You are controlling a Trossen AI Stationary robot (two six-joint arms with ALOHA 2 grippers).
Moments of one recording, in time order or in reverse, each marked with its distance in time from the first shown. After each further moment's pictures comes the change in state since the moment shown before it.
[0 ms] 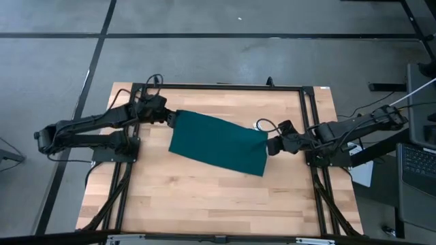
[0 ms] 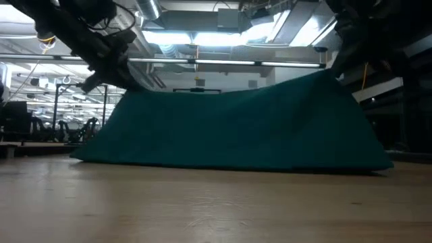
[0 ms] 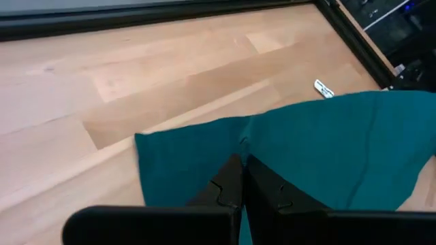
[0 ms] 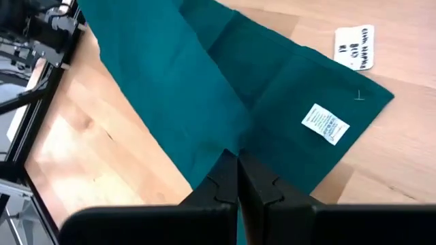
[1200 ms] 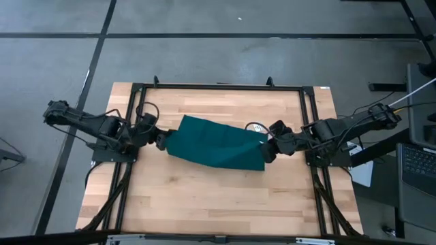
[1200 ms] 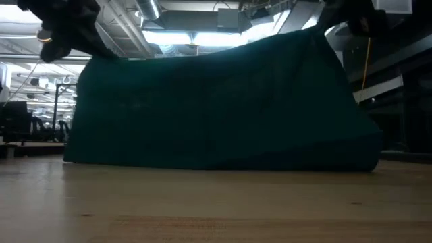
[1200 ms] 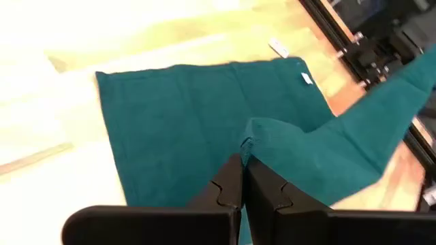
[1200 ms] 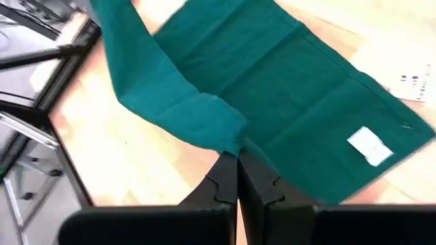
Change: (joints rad) left arm -0.734 -0.099 0.150 -0.407 -0.496 -0.507; right arm 0.046 0.191 0.336 -0.145 -0.058 -0.172
